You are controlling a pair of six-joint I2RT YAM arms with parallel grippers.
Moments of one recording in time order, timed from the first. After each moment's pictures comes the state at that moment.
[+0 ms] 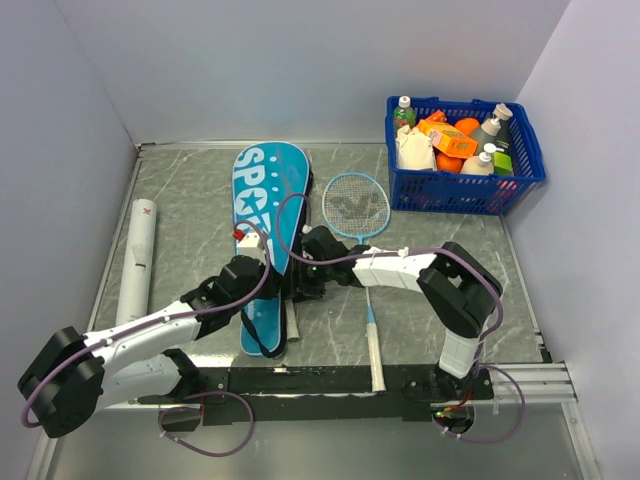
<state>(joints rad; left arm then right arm) -0.78 1.06 0.45 0.10 -0.20 -0.63 0.87 1.79 1.03 -0.11 -0.34 0.90</state>
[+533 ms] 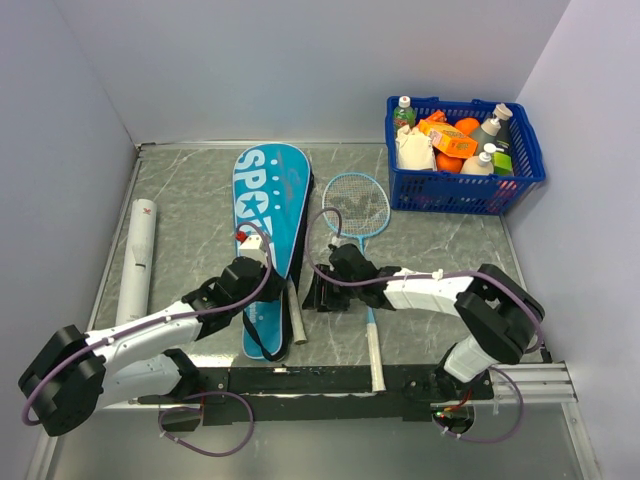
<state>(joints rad) -0.79 1.06 0.44 0.10 -0.18 -0.64 0.85 1.55 0.73 -0.02 -0.21 0.91</state>
